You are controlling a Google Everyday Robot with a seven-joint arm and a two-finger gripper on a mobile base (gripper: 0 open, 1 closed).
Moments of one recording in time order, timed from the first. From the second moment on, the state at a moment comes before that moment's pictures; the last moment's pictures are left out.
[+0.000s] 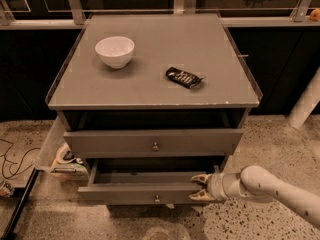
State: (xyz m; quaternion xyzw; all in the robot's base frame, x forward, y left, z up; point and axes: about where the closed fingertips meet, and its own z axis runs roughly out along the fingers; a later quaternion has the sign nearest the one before) arm 0.524 -0.173 0.395 -0.62 0.67 0.16 0.38
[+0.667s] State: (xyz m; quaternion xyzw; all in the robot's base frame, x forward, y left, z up) arm 0.518 -0.173 0.398 -0.62 0.67 0.15 0.37
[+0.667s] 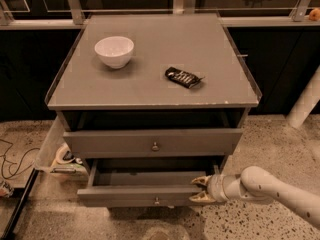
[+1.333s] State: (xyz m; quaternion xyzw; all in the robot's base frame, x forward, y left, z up) arm 0.510 -0.172 0.398 -0.62 0.67 0.15 0.37
